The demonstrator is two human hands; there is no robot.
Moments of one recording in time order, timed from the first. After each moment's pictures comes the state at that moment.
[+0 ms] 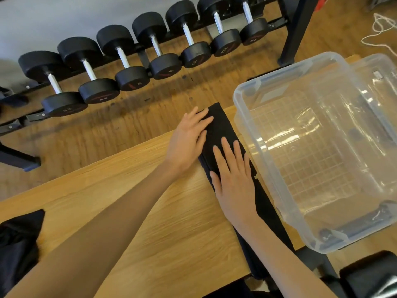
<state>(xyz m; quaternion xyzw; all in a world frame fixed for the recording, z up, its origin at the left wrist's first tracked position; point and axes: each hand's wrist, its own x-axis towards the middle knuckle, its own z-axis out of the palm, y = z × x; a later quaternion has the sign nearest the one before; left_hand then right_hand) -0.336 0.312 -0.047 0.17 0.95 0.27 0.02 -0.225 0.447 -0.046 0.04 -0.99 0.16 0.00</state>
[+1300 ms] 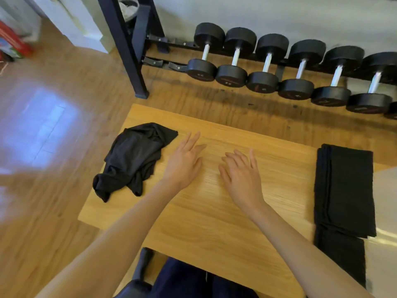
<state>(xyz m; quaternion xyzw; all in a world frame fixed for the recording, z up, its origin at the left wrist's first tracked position) -0.118 0.073 -0.030 -0.18 0.95 0.24 0.03 -0.191 0.240 -0.039 0.39 -0.91 0.15 -0.04</state>
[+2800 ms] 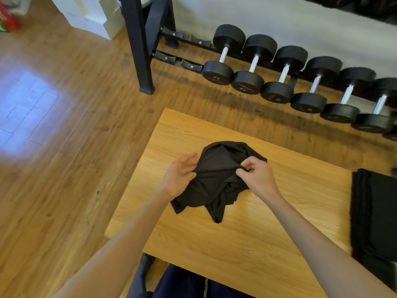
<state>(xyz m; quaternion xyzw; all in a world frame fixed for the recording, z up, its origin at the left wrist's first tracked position) -0.046 -0.046 -0.053 -0.37 0.65 0.67 0.02 -0.187 0.124 -0.026 0.14 -0.89 0.33 -0.29</state>
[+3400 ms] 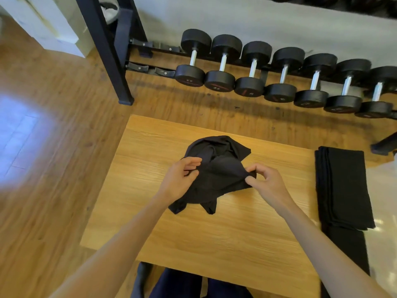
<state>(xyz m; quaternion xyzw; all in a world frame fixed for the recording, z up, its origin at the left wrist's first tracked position) -0.088 0.025 -0.039 -0.27 0.79 0.54 0.06 -0.203 0.242 -0.001 0.12 -0.82 0.47 -0.30</state>
